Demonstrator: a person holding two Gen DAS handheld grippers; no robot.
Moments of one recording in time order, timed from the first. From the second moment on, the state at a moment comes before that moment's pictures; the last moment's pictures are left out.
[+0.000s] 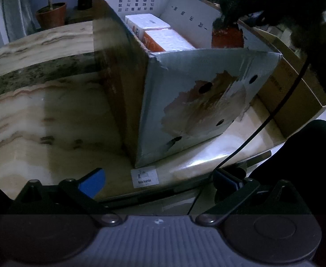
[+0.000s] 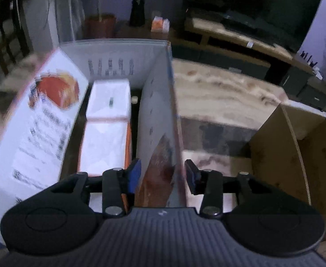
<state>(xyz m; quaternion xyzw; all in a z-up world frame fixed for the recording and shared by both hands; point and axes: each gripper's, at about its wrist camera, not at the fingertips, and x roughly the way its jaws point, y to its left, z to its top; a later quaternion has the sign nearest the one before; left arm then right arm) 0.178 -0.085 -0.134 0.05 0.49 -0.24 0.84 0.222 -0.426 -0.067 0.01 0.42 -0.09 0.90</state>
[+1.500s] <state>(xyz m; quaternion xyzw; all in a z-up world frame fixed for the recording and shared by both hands) 0.180 -0.082 -0.139 0.06 0.49 -0.22 0.84 0.158 -0.446 -0.057 0.19 0.33 -0.06 0.92</state>
